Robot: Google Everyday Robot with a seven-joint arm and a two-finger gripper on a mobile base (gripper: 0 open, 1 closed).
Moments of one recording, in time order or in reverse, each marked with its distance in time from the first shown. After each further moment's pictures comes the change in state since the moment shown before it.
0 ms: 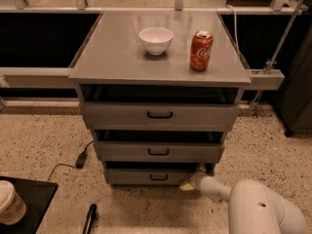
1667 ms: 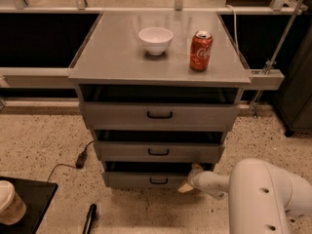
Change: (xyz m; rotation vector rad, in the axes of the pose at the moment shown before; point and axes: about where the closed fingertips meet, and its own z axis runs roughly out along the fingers) arm -0.050 0.006 -0.056 -0.075 0.026 -0.130
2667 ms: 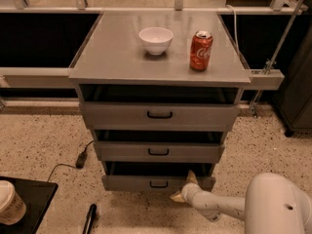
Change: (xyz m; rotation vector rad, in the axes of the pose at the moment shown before) arm -0.005 0.062 -0.012 0.064 -0.063 0.136
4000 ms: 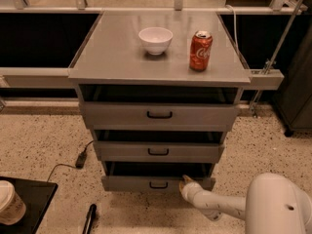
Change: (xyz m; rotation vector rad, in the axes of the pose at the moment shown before) arm 0.000 0.000 0.000 0.000 0.000 0.000
